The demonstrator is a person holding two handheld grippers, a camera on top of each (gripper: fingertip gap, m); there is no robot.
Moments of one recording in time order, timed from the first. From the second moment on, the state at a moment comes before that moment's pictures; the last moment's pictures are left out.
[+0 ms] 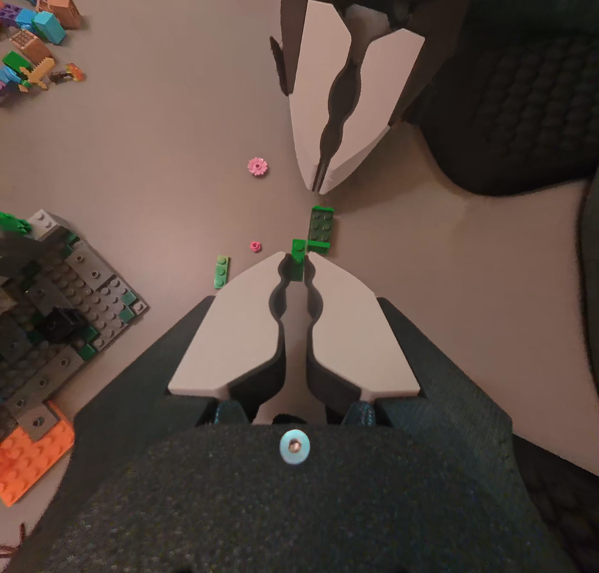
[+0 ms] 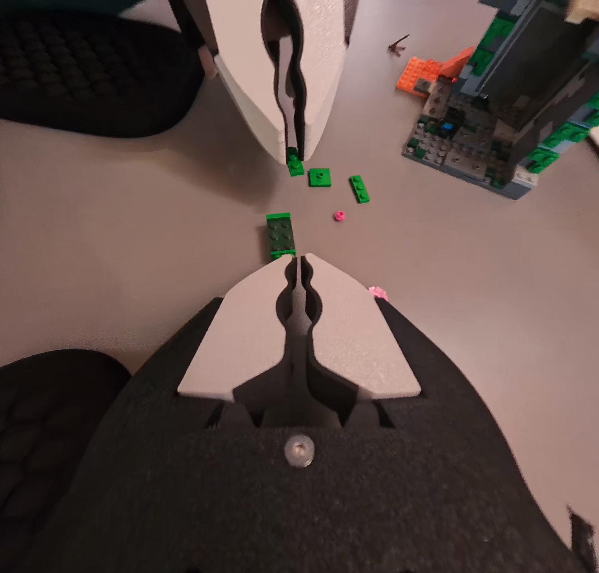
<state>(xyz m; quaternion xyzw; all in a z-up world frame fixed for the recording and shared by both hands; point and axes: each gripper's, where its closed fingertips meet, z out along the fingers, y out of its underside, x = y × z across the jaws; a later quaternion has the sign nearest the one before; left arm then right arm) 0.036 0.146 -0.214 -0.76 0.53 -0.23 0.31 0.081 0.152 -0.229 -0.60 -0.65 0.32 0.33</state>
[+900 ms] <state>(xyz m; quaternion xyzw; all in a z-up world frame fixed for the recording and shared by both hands) 0.070 0.139 -0.223 -0.74 0.55 -0.25 0.31 0.066 0.141 -0.223 -0.58 -0.66 0.34 0.35</state>
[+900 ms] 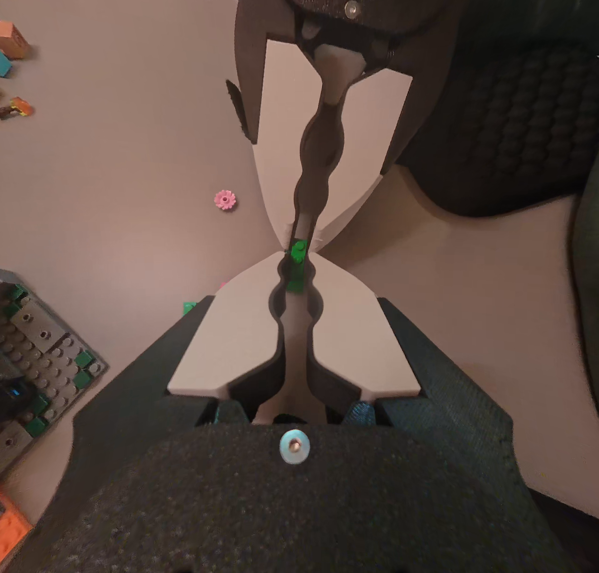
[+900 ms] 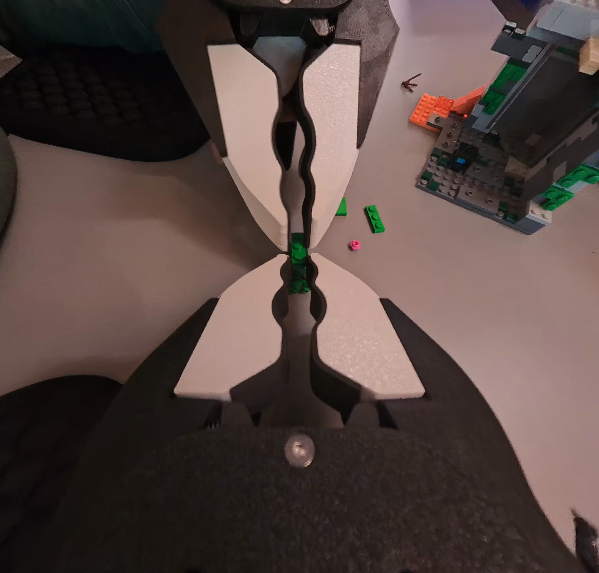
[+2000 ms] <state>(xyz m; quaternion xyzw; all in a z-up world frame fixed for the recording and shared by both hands) 0.056 0.133 -0.243 -0.74 0.56 -0.24 0.28 0.066 0.144 -0.233 -0.60 -0.67 0.34 0.28</state>
